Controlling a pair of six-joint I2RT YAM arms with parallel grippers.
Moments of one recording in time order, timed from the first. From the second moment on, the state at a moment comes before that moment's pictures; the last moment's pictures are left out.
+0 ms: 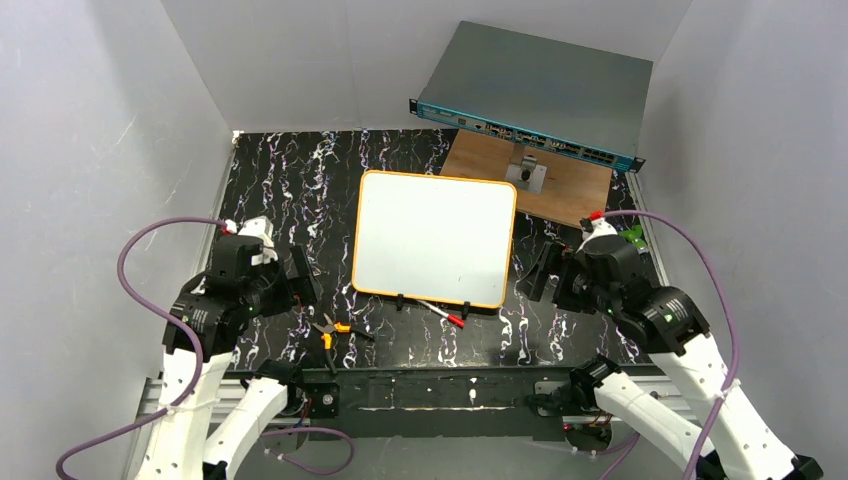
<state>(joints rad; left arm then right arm) -0.23 0.70 1.11 -1.28 -0.03 -0.43 0.58 0.64 0.95 -1.04 0.03 0.71</state>
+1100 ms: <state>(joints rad) -0.23 0.52 1.02 -1.36 -0.05 -0.50 1.10 1.08 1.10 -1.00 -0.01 0.42</state>
